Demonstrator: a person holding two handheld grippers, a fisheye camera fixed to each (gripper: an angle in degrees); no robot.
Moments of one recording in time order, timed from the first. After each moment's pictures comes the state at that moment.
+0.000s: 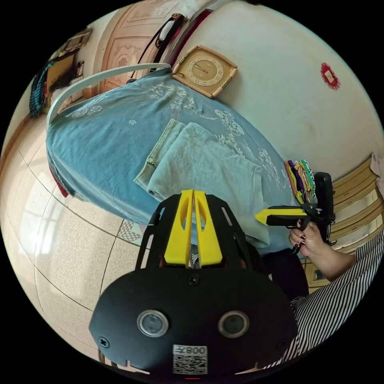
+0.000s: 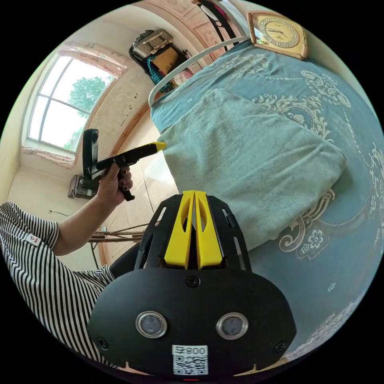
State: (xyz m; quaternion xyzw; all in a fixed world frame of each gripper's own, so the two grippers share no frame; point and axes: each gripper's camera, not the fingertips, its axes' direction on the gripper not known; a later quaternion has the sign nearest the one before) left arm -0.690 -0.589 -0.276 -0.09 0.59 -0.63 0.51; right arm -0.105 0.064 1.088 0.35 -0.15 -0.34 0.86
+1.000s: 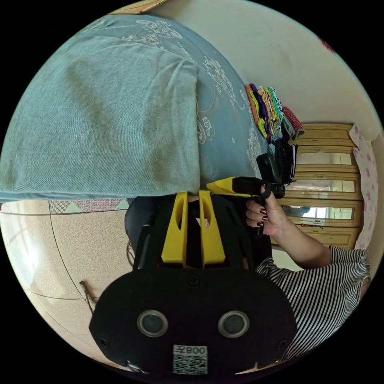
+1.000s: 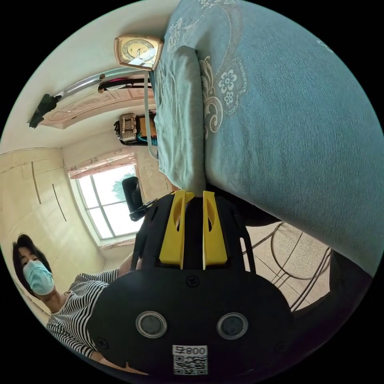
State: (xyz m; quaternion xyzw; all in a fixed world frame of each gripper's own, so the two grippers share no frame) left arm -0.625 -0.751 -0.296 -0.08 0.82 -0.41 0.40; right arm 0.148 0.121 1.191 0.26 -0.55 -0.13 0.78
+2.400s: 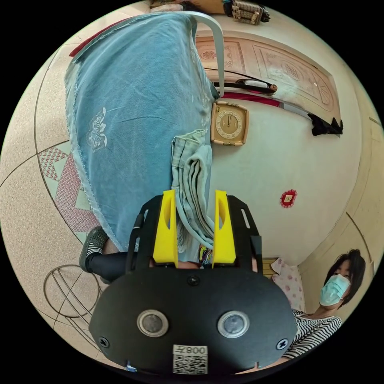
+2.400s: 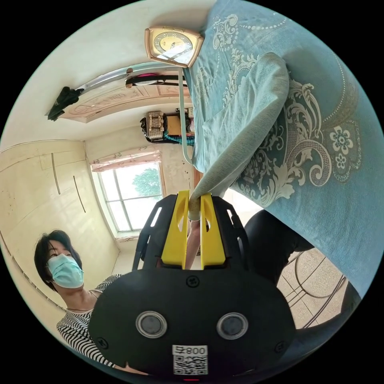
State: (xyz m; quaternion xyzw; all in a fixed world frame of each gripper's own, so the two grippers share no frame) left arm -0.542 -0.494 -0.200 -0.01 0.59 -0.81 0.04; right arm 0.113 0.244 1.060 0.26 -0.60 -0.19 0.73
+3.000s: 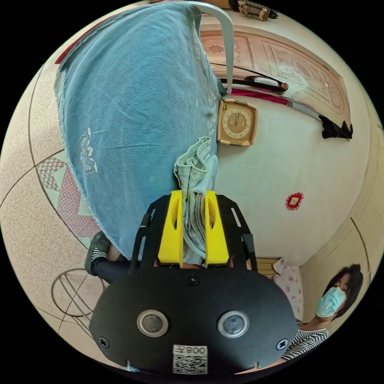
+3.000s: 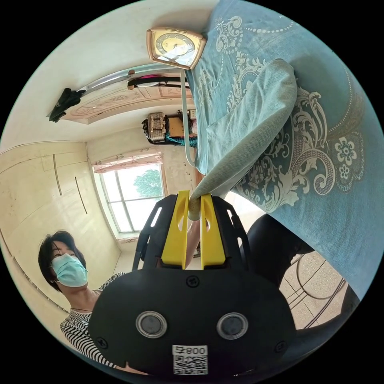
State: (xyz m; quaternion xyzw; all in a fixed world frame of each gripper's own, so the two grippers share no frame) left arm -0.549 -0.538 -0.157 -0.03 0.61 -0.79 0.05; right arm 0.112 0.318 1.031 0.26 -0.60 -0.19 0.73
